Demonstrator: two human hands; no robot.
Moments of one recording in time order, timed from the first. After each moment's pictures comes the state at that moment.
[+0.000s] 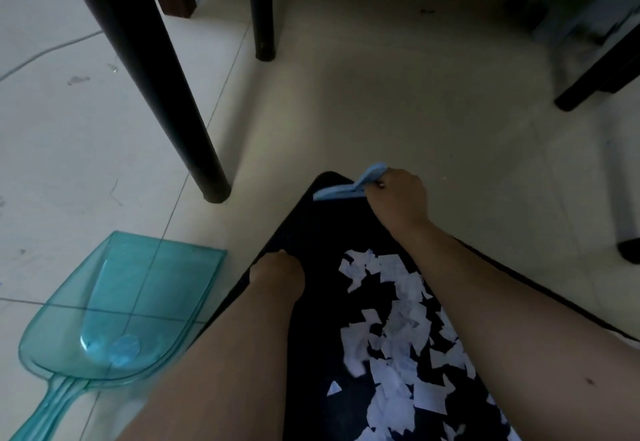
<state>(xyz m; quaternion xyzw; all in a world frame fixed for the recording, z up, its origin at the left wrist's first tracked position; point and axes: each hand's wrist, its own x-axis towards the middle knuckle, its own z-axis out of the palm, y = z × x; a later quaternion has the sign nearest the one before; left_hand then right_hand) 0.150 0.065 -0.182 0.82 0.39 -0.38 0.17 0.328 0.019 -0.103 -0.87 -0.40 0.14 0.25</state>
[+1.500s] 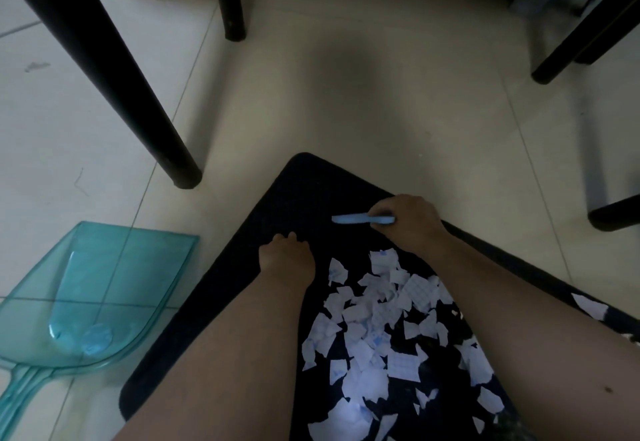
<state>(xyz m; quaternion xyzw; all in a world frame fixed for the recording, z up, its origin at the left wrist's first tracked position) 0.192 0.018 -0.153 0.85 0.35 -0.38 0.13 0.366 -0.067 -0.125 -0.84 -0.48 0.23 0.08</state>
